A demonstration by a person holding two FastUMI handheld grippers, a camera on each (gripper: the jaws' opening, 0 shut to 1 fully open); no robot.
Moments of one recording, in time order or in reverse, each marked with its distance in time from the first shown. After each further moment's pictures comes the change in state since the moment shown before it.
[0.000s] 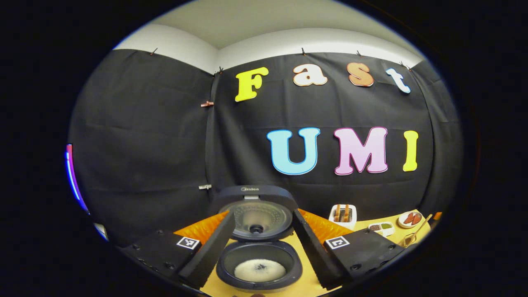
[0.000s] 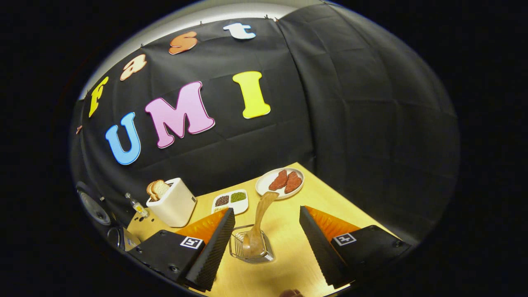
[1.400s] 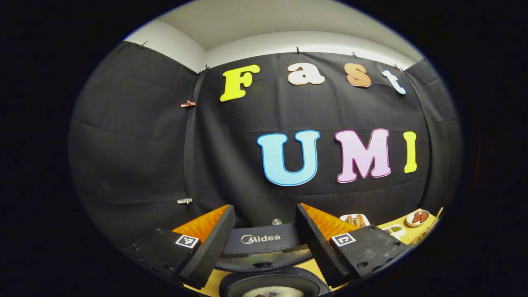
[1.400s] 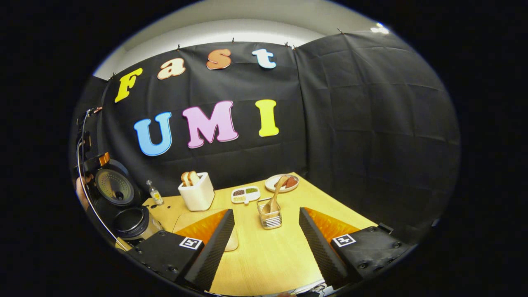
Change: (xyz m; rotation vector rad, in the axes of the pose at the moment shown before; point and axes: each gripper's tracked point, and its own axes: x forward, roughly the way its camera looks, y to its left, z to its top) left arm 0.122 0.019 -0.017 -0.004 -0.022 -0.142; right arm -0.199 0.086 -0.047 -0.053 -0.032 0.022
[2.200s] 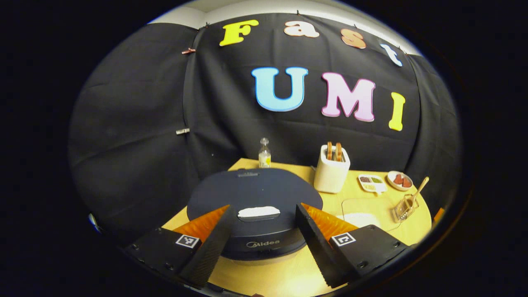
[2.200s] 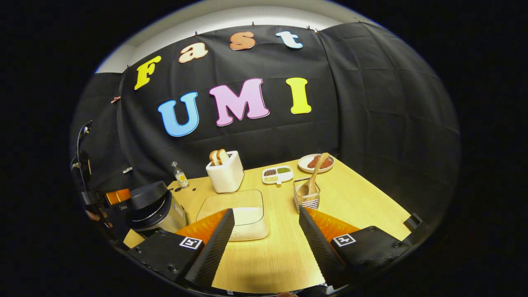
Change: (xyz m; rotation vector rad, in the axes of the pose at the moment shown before) left arm -0.141 -0.043 -0.179 -0.037 0.470 -0.037; right arm 0.023 0.057 -0.044 -0.030 0.111 0.180
